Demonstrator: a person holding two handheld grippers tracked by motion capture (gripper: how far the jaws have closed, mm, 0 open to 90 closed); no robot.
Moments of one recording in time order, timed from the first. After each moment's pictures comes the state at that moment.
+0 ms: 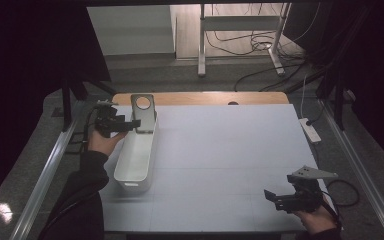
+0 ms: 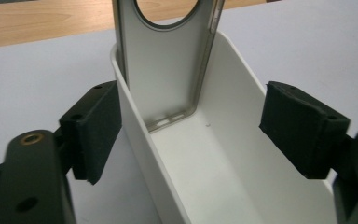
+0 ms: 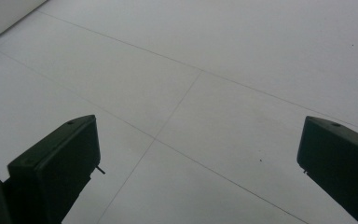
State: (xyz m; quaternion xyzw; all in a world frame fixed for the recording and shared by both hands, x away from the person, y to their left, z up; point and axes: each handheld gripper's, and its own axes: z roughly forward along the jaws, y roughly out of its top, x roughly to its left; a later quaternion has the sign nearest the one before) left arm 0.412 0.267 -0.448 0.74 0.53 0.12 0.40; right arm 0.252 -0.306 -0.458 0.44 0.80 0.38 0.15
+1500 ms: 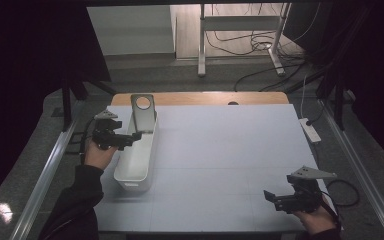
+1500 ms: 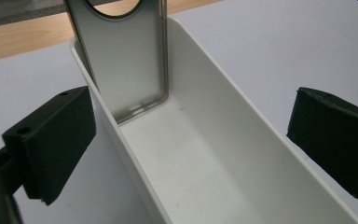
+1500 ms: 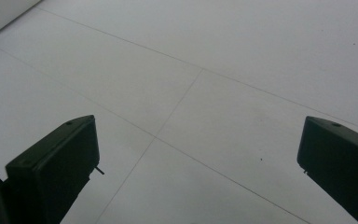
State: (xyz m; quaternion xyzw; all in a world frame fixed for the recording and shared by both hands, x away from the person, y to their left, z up) left arm 0.369 0.259 -0.448 0.76 0.47 0.14 0.42; right arm 0.252 -0.305 -0.458 0.44 0.80 0.38 0.15
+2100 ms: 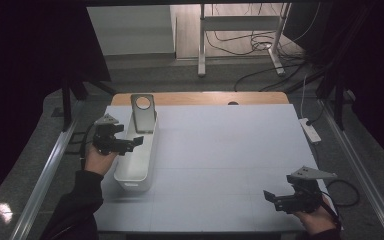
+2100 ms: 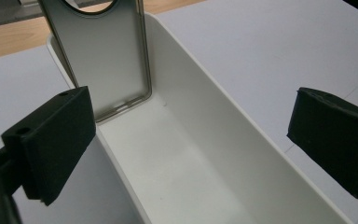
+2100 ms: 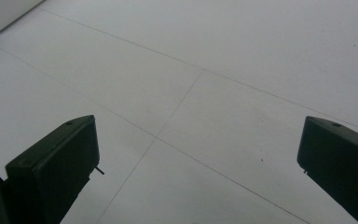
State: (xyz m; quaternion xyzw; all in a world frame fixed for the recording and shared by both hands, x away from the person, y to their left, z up) left arm 0.353 0.252 -0.450 0.76 0.45 0.14 0.43; right arm 0.252 -0.305 -0.458 0.44 0.80 0.38 0.15
